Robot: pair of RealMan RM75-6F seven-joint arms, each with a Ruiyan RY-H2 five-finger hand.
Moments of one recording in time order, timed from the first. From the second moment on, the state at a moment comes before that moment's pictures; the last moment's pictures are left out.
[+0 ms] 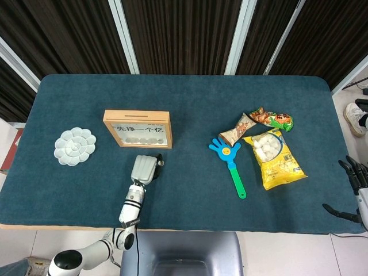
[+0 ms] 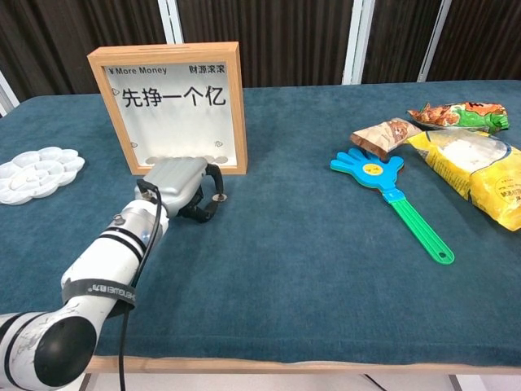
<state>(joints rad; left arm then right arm) -0.84 -2.23 -0.30 -0.57 1.20 1.03 0.23 0.03 -0.97 0.05 -1.58 -1.55 1.53 0.31</state>
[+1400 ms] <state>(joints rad) -0.86 -2.26 -0.33 -0.50 1.22 1.04 0.17 0.02 -0.97 0.05 -1.57 -1.54 1.53 0.33</state>
